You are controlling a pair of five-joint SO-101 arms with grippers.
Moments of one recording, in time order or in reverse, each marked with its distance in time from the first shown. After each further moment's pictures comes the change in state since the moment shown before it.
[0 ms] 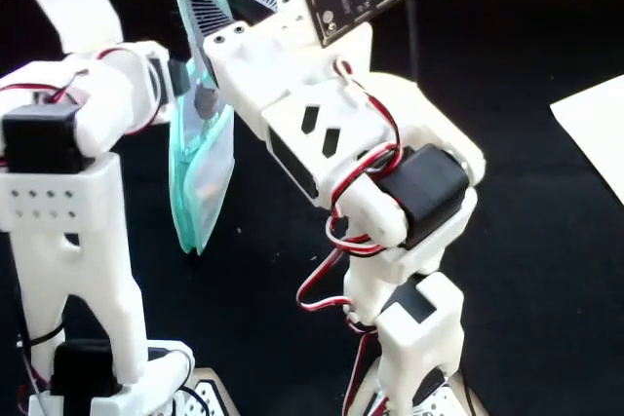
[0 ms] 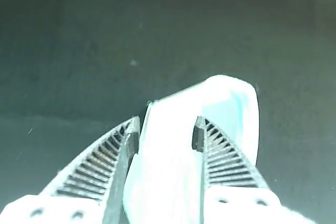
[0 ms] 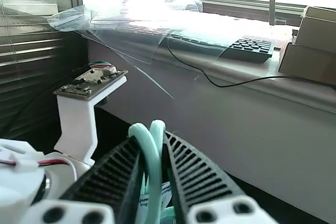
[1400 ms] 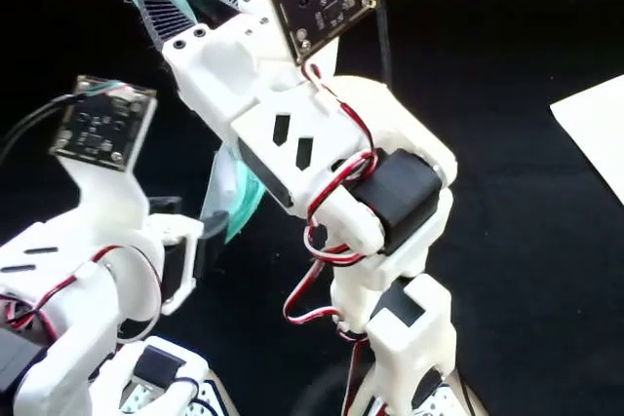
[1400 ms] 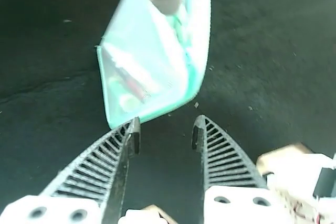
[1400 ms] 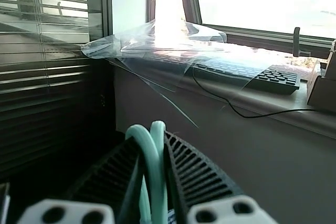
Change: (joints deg) left arm 22.5 -31.7 18.3 13.3 -4.7; right arm -4.7 1.3 0.0 -7.9 0.2
